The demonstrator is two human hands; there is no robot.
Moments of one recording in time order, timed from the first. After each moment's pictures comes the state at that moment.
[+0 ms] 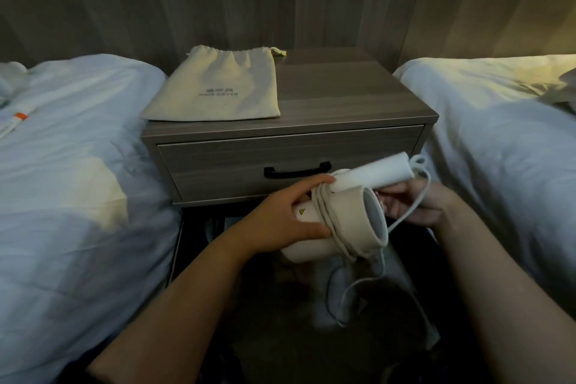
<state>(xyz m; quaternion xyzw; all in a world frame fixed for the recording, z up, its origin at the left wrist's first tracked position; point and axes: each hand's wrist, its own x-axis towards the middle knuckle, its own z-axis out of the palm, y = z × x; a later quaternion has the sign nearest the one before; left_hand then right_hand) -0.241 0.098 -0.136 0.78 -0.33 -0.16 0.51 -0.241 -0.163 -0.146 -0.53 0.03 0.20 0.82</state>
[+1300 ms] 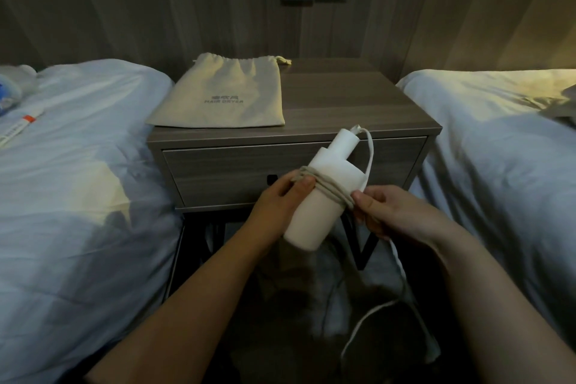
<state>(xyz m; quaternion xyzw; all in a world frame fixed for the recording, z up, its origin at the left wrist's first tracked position) -0.242 0.086 -0.121 0.74 -0.06 -0.14 0.65 -0.278 -0.109 -0.103 -0.83 -0.02 0.13 0.55</state>
